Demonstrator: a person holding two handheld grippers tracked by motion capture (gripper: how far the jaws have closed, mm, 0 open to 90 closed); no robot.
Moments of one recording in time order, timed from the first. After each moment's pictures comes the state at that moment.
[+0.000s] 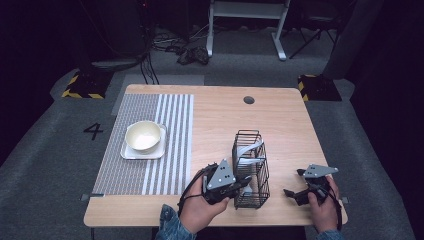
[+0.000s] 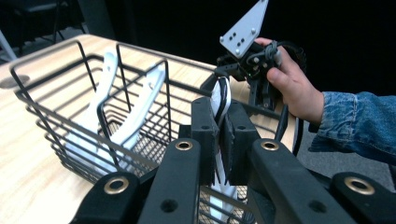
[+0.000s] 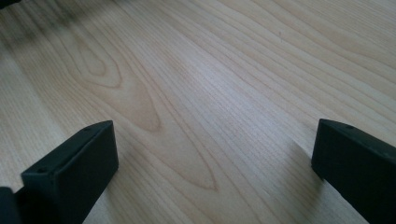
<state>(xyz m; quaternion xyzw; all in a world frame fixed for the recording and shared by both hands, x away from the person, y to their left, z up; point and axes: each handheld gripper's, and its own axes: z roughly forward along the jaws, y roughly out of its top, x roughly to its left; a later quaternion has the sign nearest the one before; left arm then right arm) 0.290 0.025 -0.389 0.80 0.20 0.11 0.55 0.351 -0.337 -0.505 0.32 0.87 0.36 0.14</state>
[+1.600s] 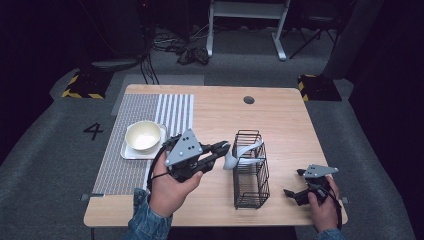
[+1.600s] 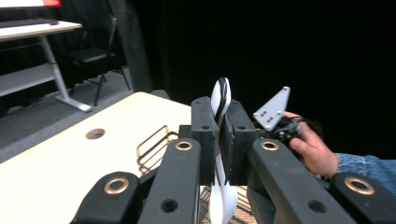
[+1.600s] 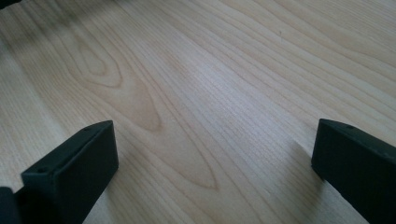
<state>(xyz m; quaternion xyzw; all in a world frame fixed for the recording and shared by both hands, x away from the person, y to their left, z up) 0.296 0.097 -0.301 0.75 0.22 0.18 0.60 0.350 -0.337 -0.505 0.32 0.87 0.36 0.14</state>
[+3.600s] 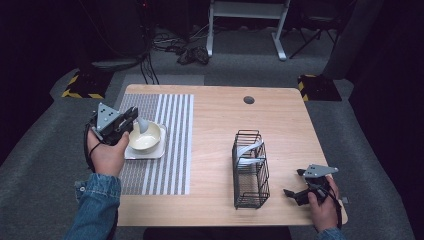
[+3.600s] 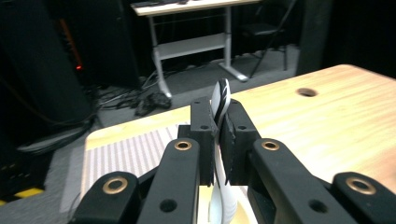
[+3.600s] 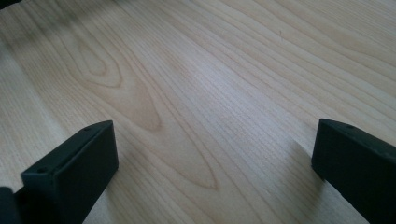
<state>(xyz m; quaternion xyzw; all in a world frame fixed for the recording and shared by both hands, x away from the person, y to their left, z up) 0.389 0.271 -0.359 0.67 0.45 0.37 0.47 0.351 -0.337 -0.505 0.32 0.87 0.36 0.14</state>
